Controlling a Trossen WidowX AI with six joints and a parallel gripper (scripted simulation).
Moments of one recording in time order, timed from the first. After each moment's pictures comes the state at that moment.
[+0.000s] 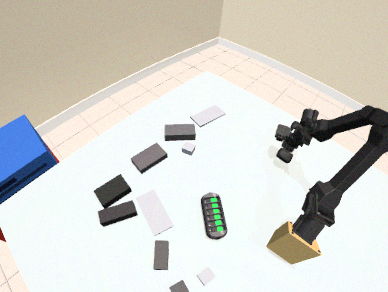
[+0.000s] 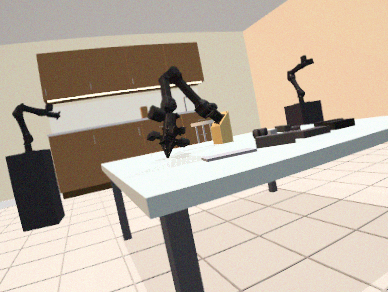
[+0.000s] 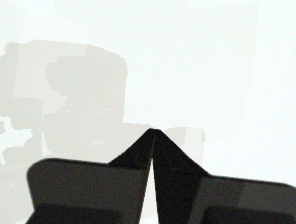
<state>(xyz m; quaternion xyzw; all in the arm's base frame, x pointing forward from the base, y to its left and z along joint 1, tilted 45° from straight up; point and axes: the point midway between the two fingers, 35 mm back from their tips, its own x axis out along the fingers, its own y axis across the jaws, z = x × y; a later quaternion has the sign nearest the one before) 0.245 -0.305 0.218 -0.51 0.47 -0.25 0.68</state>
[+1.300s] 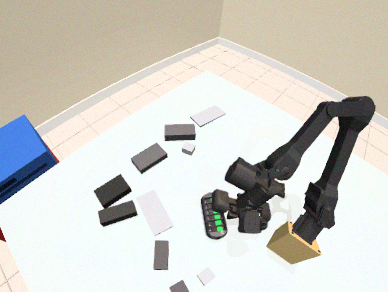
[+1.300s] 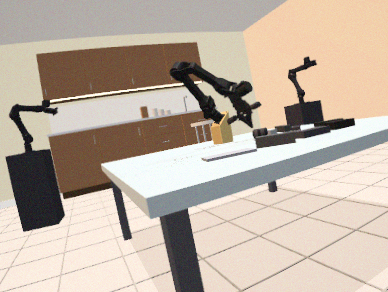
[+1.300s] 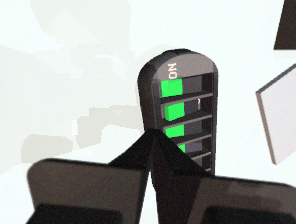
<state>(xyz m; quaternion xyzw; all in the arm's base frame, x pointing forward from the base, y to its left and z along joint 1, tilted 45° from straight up) 0.195 0.045 -0.064 -0.80 0.34 0.48 0.12</state>
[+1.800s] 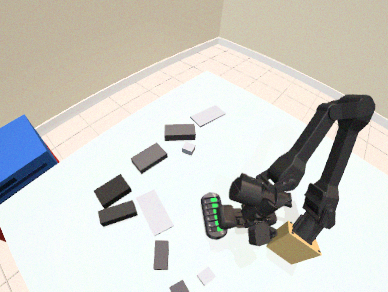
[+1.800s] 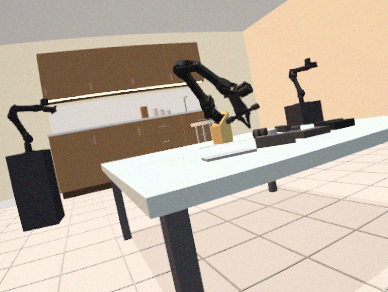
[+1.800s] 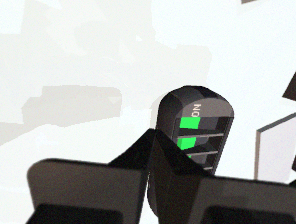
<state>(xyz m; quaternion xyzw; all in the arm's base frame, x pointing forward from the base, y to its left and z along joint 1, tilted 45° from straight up) 0.166 0.044 -0.073 -0.81 0.30 0.50 0.02</state>
